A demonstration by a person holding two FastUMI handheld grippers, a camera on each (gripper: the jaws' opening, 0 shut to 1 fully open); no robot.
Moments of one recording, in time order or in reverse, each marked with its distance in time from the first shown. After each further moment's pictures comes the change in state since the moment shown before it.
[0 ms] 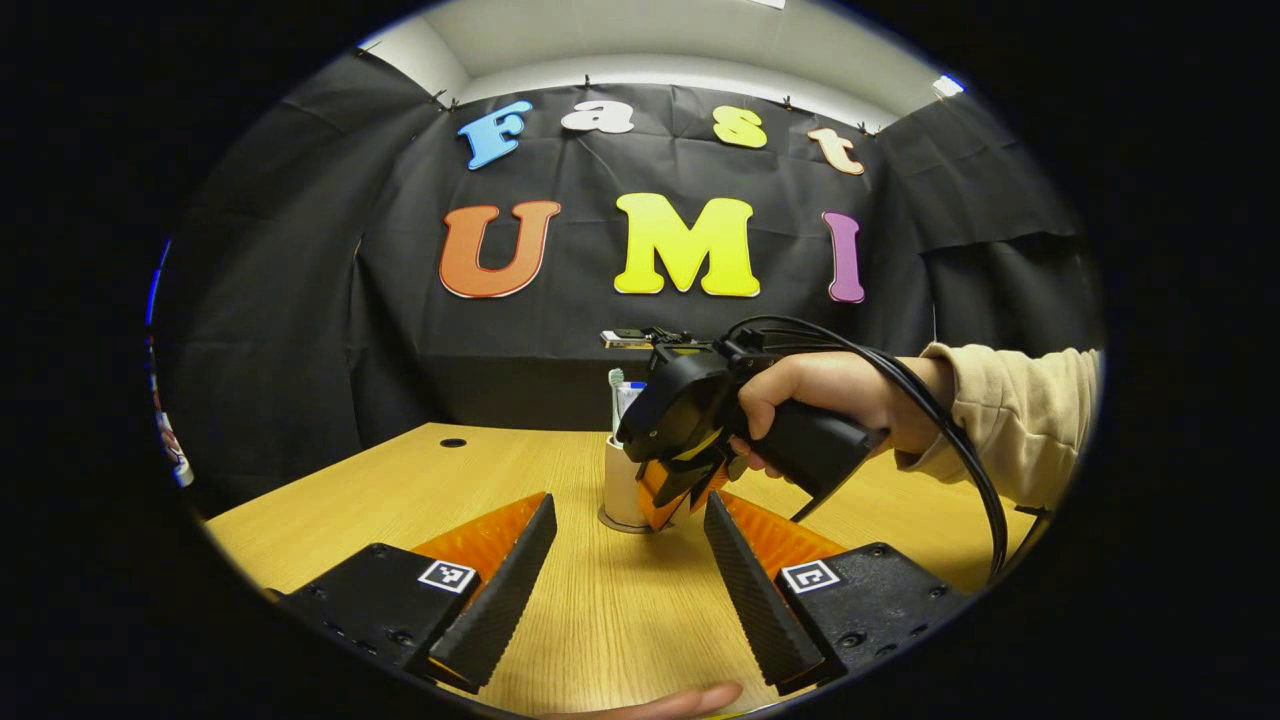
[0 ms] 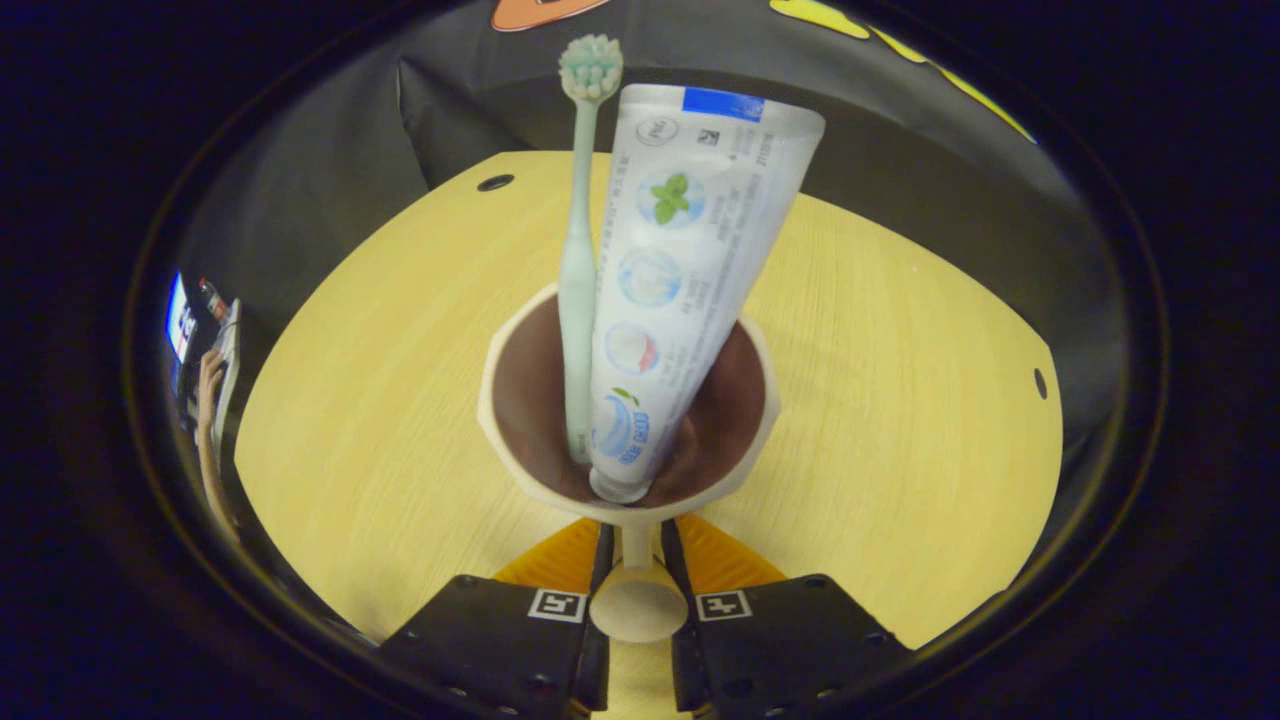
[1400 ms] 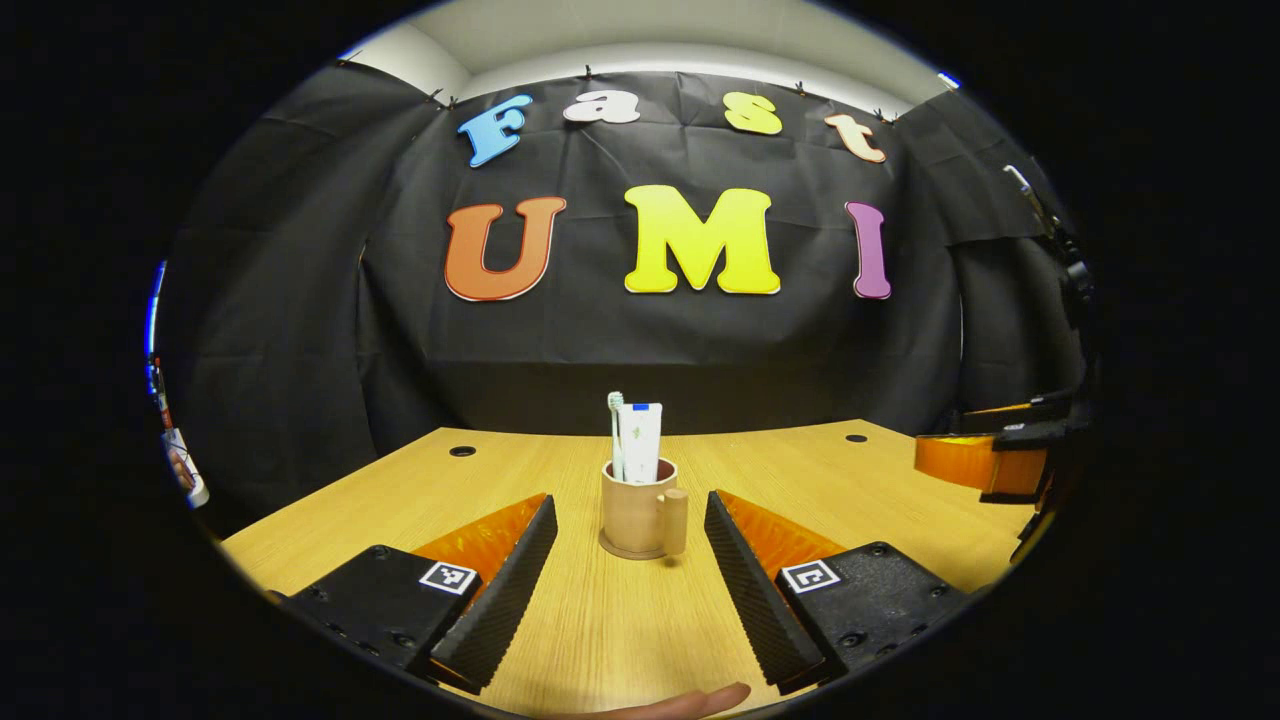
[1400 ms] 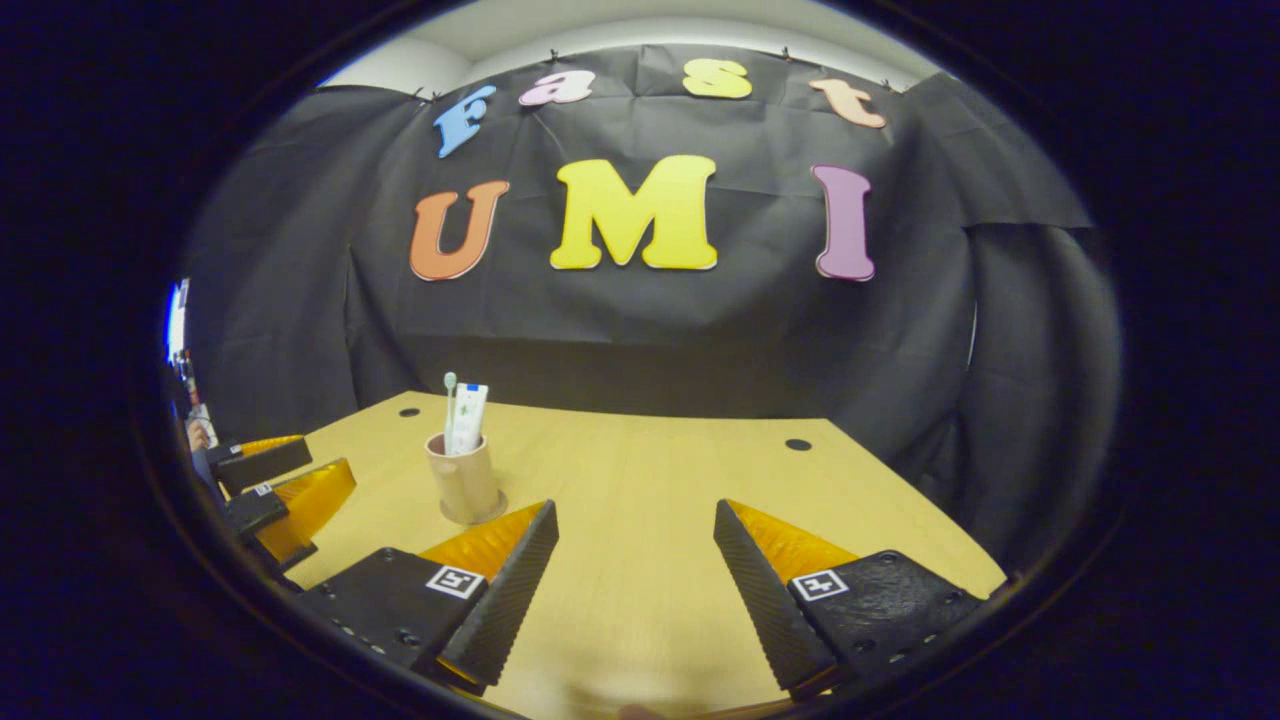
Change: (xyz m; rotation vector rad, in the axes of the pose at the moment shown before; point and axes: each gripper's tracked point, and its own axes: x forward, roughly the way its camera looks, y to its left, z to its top) left arm 0.029 -0.014 0.034 0.015 0.037 0.079; right arm -0.229 -0.160 -0.127 0.216 -0.876 -0.339
